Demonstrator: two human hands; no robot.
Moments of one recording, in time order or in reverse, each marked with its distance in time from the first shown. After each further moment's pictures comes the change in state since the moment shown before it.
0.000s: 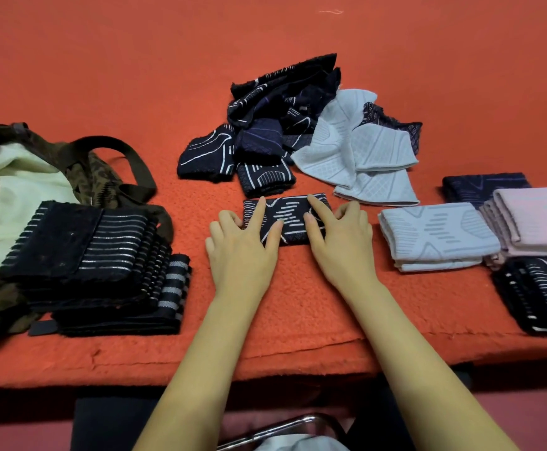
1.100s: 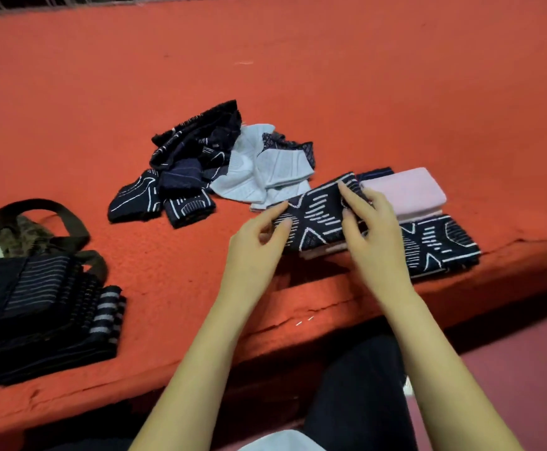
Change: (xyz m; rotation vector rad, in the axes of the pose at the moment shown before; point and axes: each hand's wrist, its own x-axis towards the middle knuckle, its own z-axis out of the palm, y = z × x) left_hand -0.039 0.112 -0.040 -0.965 -0.308 0.192; right_hand -0.054 0.087 -0.118 0.410 0.412 -0.023
